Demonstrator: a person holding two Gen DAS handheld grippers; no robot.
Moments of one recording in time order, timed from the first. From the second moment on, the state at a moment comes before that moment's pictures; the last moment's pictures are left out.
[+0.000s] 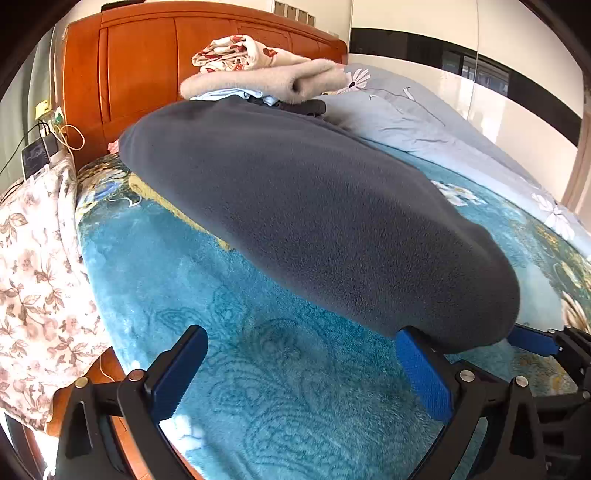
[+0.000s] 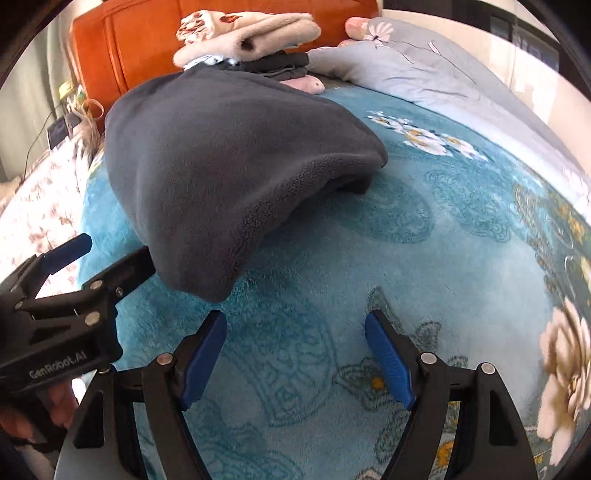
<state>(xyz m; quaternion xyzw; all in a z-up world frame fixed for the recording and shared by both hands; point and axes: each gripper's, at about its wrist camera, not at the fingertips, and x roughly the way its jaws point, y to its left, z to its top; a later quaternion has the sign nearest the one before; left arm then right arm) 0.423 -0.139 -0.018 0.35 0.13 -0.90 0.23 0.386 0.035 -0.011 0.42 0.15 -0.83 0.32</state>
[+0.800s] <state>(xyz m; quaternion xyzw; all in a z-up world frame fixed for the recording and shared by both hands) 0.410 -0.136 -0.028 0.37 0.10 -0.89 0.23 0.378 0.038 -0.017 0.42 0.14 -0.85 0.29</state>
